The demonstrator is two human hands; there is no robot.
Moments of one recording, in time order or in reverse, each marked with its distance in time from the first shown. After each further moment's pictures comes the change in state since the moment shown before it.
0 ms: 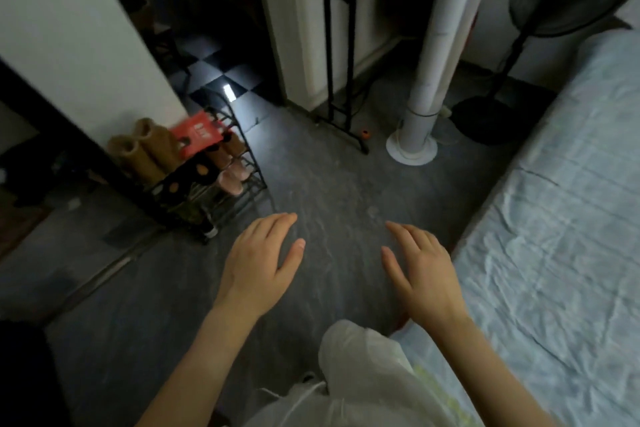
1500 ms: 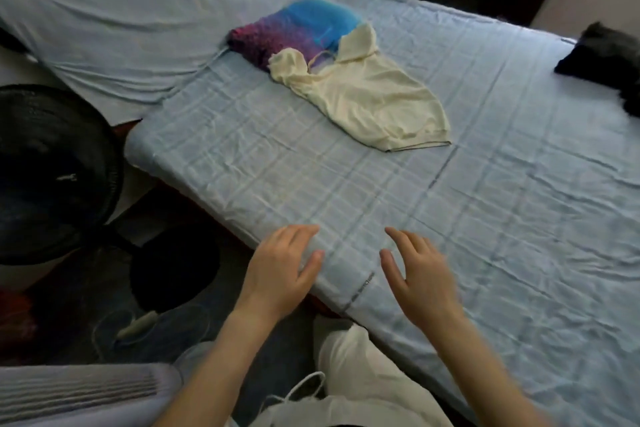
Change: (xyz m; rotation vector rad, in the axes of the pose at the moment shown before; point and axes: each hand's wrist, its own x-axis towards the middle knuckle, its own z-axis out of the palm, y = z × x) left_hand 0.798 0.510 0.352 -0.256 -0.695 1.615; right_hand 0.449 0.430 -0.199 -0.119 0.877 1.459
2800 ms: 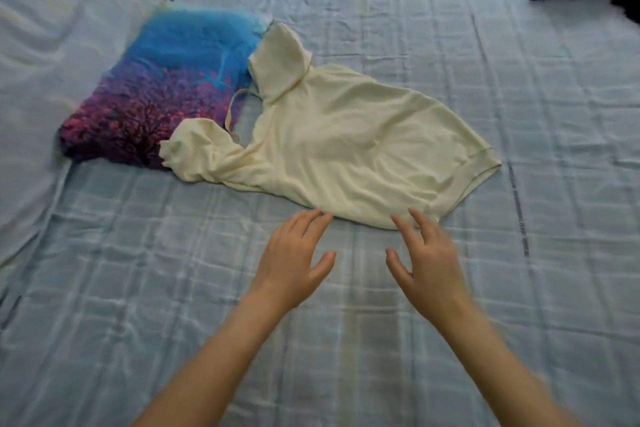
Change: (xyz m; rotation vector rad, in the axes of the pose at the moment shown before) left_hand 0.586 -0.308 0.138 -0.009 -0.395 0.481; right_hand 0.517 0.035 0.213 -0.085 0.237 0.431
